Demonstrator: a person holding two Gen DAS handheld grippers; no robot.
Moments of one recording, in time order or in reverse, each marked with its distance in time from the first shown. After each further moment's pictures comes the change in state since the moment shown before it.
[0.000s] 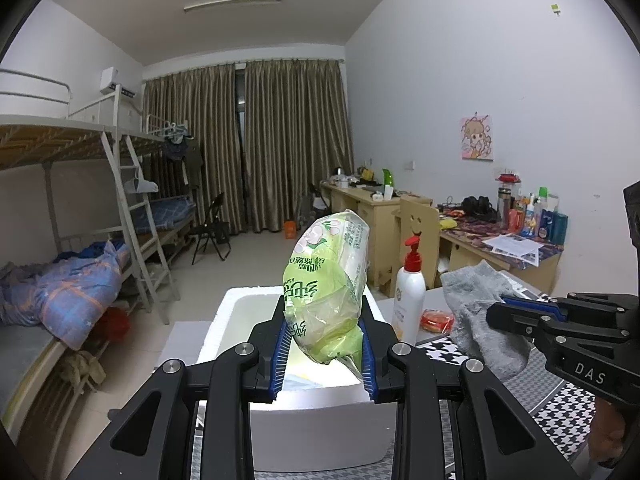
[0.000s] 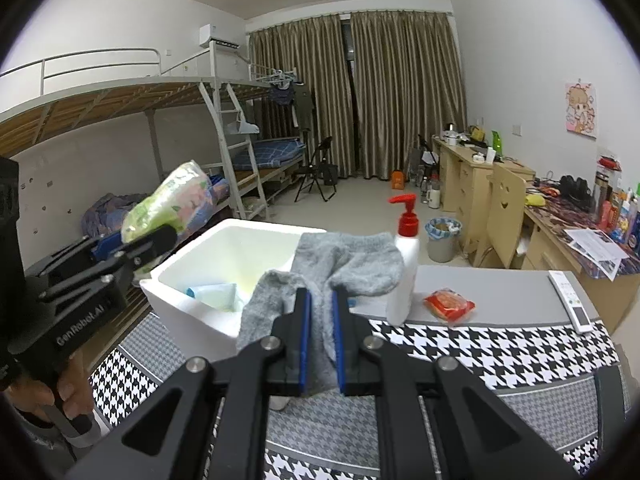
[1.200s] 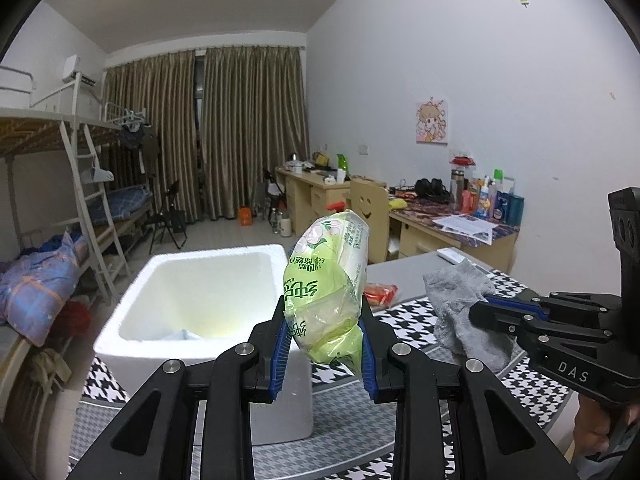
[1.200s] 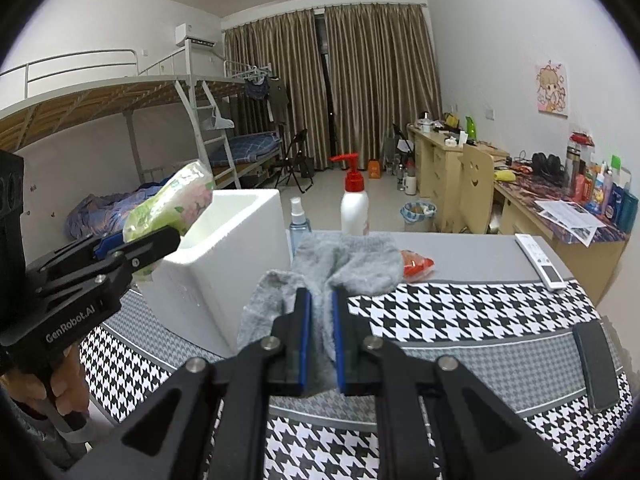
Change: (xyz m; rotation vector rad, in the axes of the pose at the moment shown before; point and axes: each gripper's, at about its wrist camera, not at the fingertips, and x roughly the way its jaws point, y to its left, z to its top) left arm -0.008 -0.038 -0.028 0.018 0.041 -0.162; right arm -0.030 -0.036 -0.045 0.050 0.018 -0.076
